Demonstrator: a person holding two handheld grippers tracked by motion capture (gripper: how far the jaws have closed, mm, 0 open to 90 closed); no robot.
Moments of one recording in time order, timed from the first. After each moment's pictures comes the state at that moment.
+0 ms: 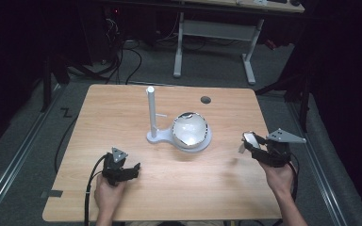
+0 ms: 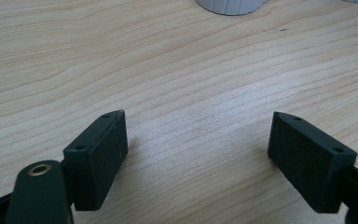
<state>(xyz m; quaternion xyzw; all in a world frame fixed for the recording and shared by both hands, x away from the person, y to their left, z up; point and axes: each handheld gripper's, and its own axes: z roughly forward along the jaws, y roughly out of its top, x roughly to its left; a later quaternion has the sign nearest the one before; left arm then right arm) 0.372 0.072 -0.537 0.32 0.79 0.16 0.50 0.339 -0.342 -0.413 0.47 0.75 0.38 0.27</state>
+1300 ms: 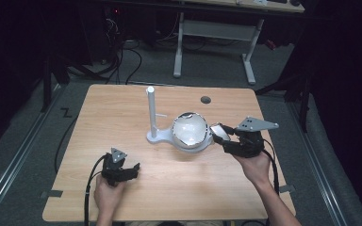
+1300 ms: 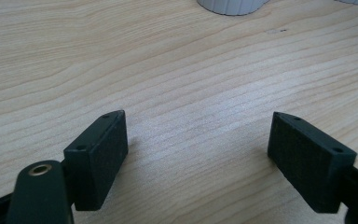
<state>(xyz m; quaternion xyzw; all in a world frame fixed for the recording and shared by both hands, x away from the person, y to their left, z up) 0.371 0.074 -0.537 0.32 0.79 0.16 0.50 0.355 -0.257 -0.370 0.36 0.79 0.44 0.22</state>
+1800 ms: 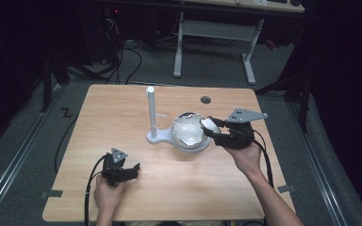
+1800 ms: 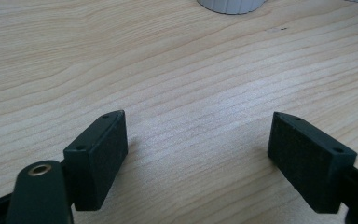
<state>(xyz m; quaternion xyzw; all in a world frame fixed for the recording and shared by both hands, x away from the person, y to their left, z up) 0.371 0.073 -0.537 0.32 0.79 0.16 0.50 0.376 -0.233 -0.361 0.33 0.80 0.45 0.21</state>
